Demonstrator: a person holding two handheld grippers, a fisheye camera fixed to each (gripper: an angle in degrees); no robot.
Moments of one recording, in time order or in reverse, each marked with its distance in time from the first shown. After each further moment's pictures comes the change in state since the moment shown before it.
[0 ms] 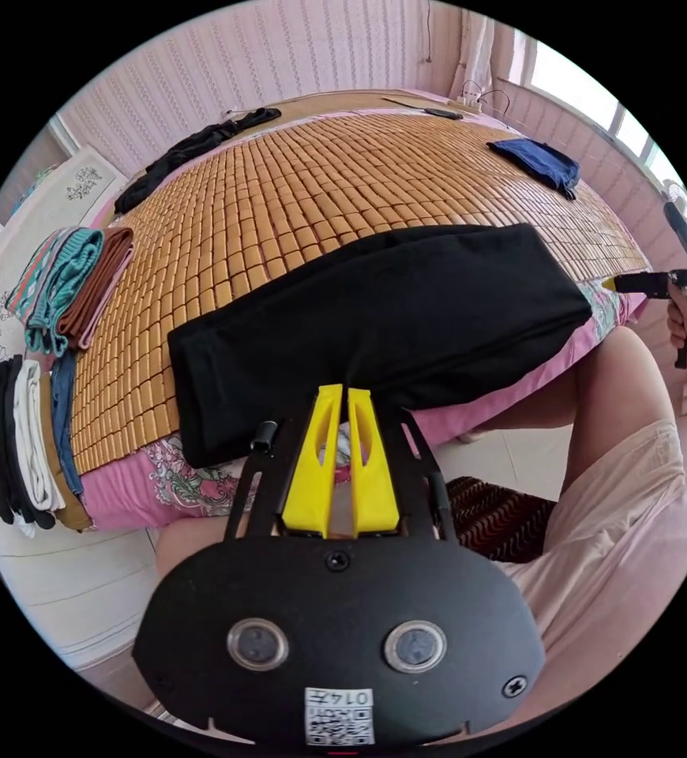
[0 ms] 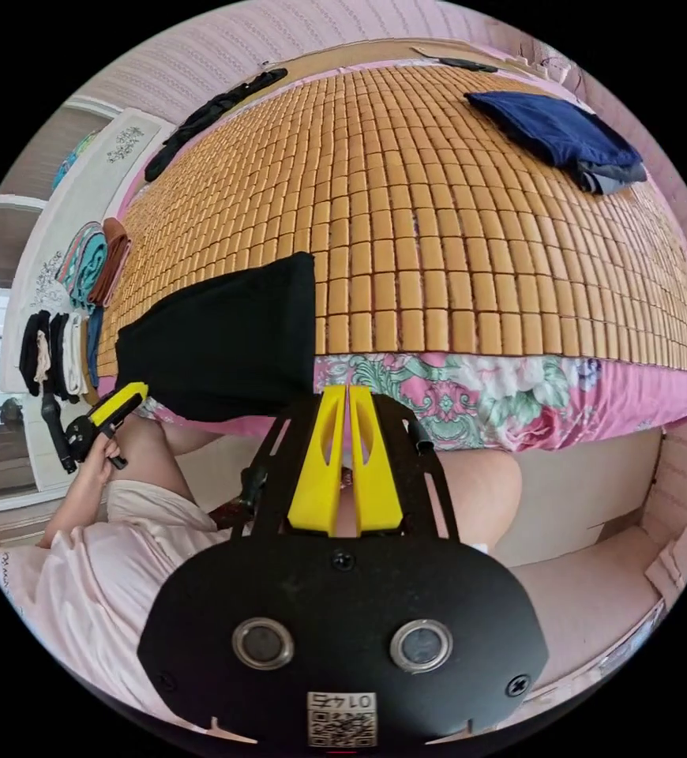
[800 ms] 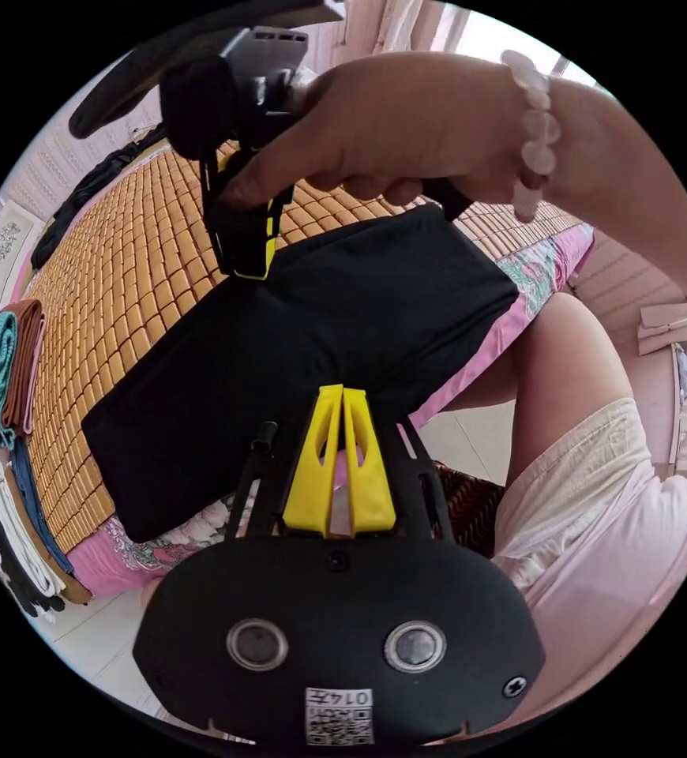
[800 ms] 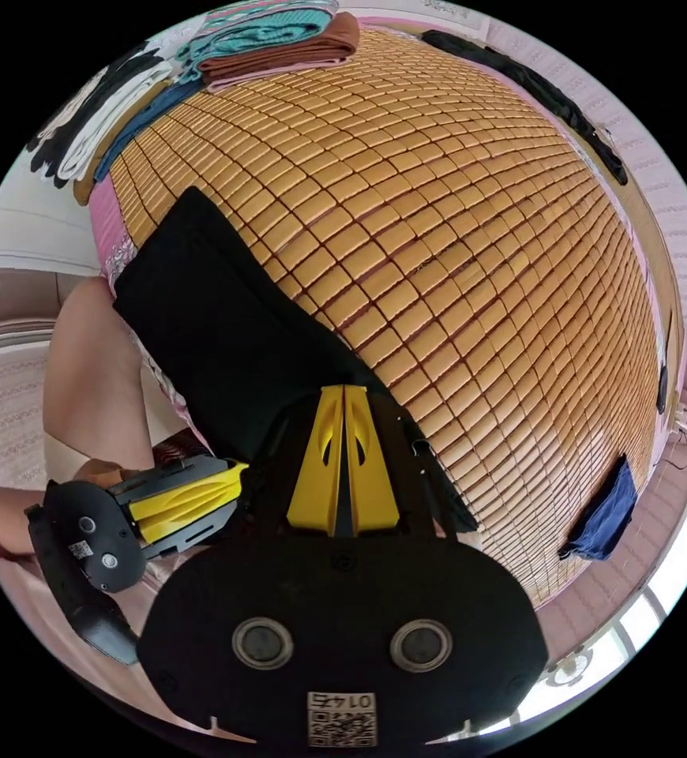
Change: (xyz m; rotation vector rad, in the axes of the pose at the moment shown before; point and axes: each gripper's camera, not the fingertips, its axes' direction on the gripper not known) left arm 0.106 -0.078 0.005 -0.048 0.185 0.201; right arm -0.307 -0.168 0.093 -0.264 0.267 -0.758
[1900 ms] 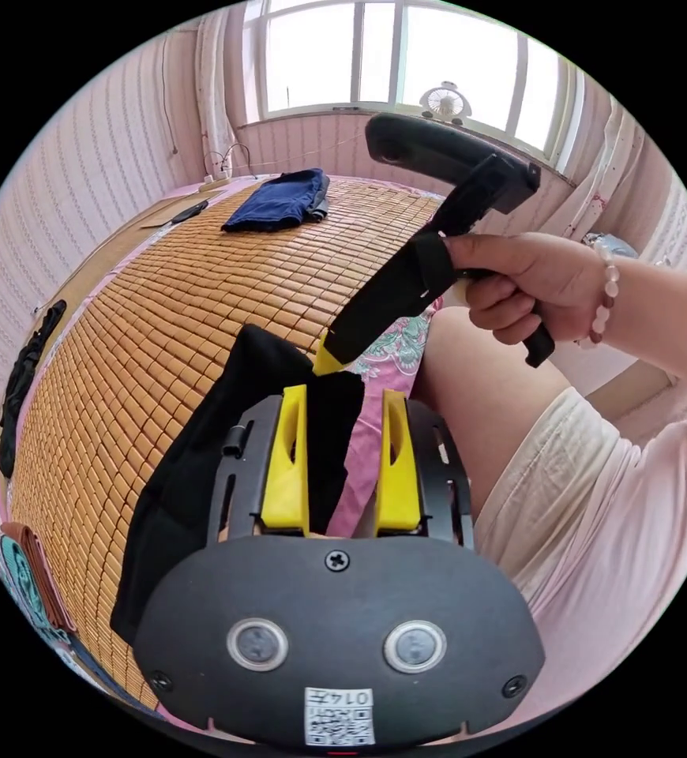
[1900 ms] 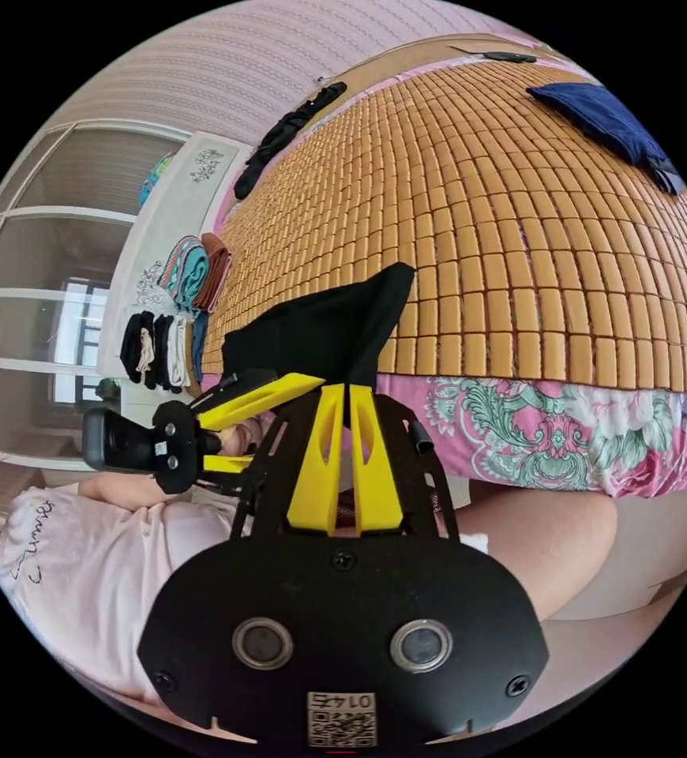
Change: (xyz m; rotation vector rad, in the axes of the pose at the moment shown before) left arm 0.167 -0.056 -0.028 0.274 0.096 0.489; right arm 0.169 0.393 0.141 0.498 -0.739 0.602
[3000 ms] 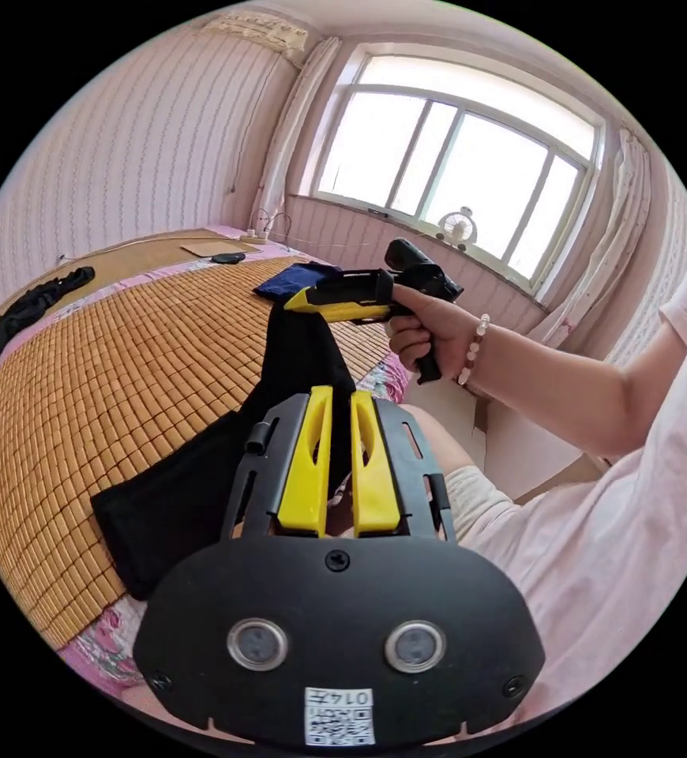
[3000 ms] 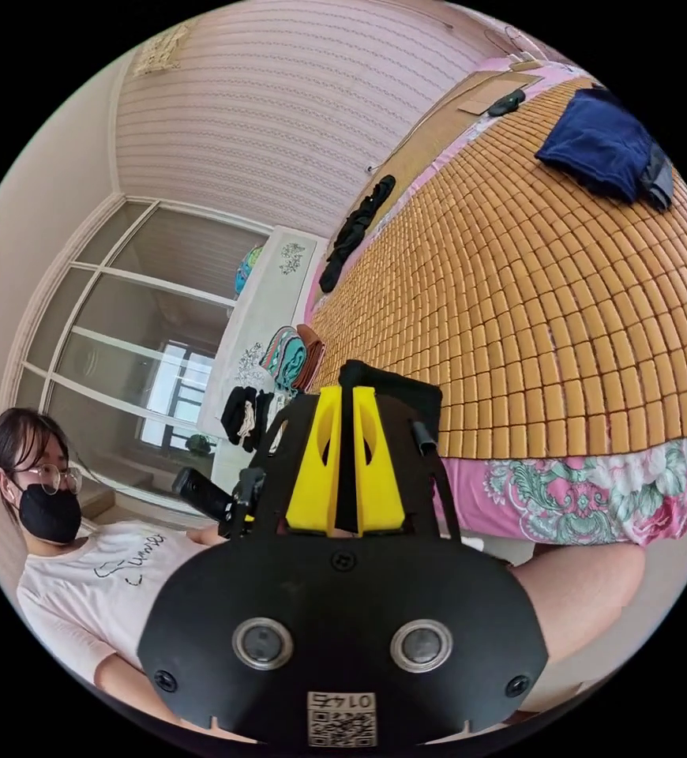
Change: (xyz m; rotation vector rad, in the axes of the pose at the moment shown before) left arm -0.066 0.137 -0.102 0.347 0.144 -0.257; right arm 0.078 0.015 -0.081 0.281 -0.331 -0.009
